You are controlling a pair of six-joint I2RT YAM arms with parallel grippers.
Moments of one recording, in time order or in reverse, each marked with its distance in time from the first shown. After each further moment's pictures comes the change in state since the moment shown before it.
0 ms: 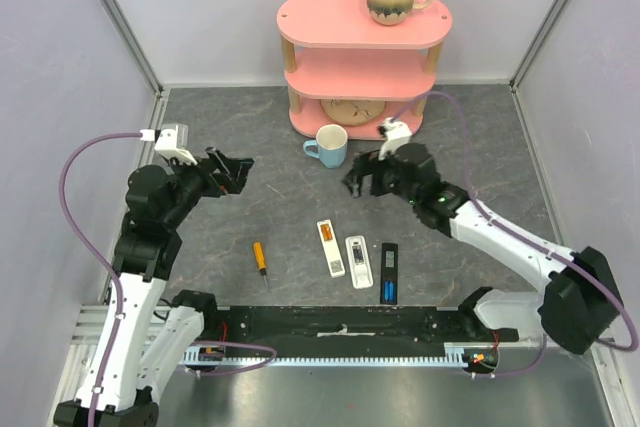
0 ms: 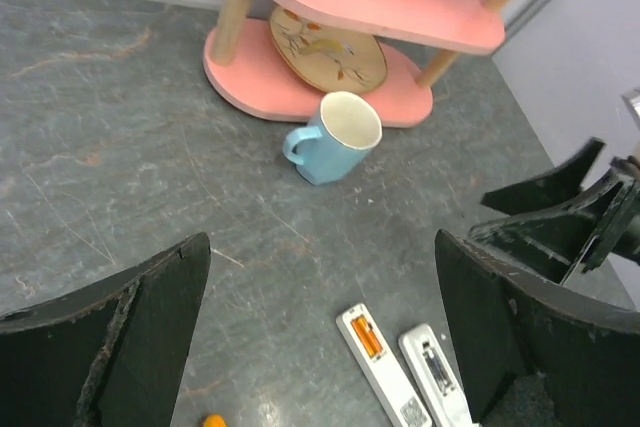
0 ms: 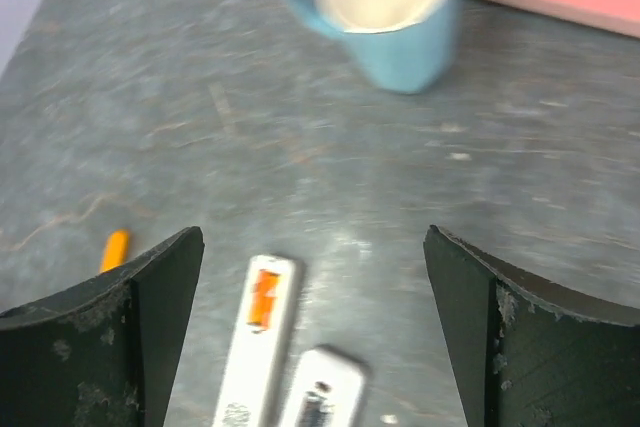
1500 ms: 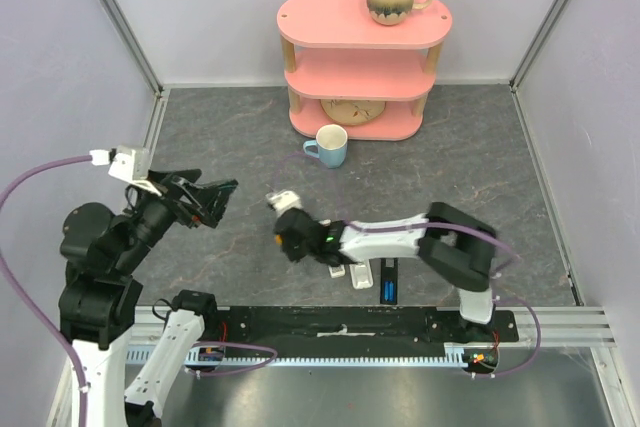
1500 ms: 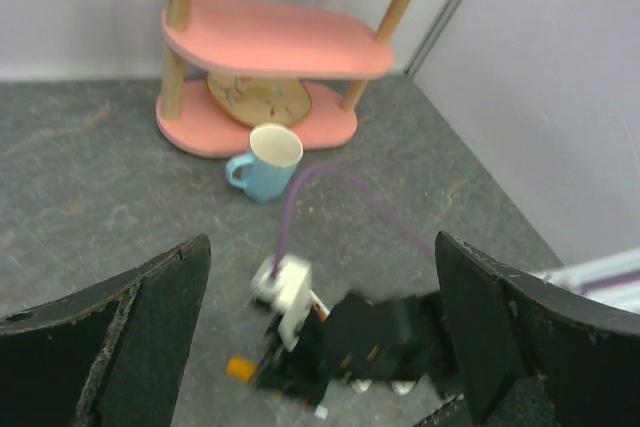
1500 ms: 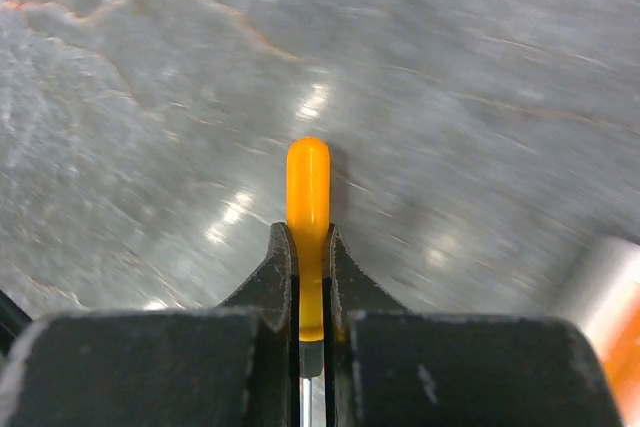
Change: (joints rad) left arm 0.000 -0.137 0.390 -0.383 0.107 0.050; right arm 0.679 0.761 0.417 -0.027 0.294 0.108
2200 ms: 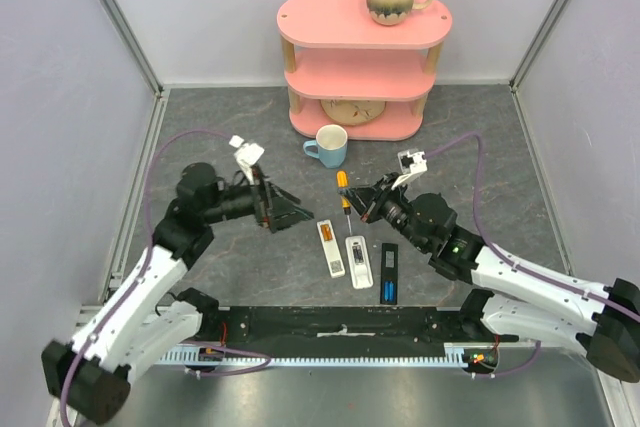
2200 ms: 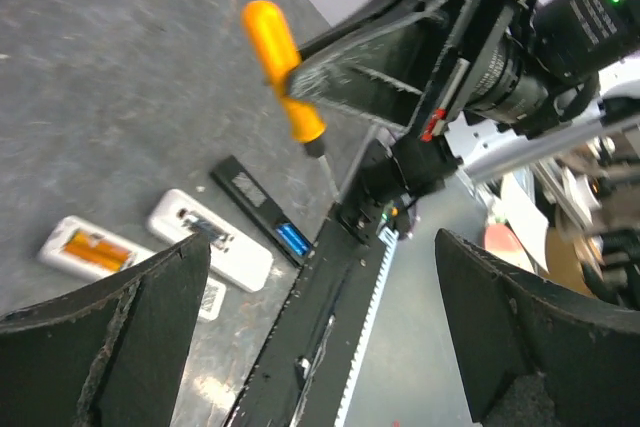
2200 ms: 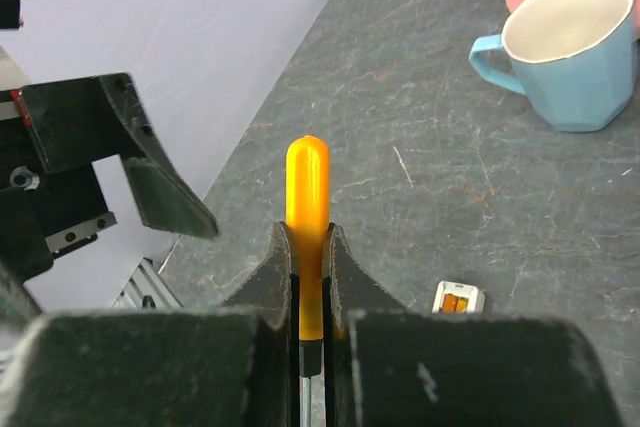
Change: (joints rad) left arm -0.224 0.235 -0.552 0.584 0.465 -0.227; right arm -0.298 -1.046 -0.647 0.369 -0.043 0.177
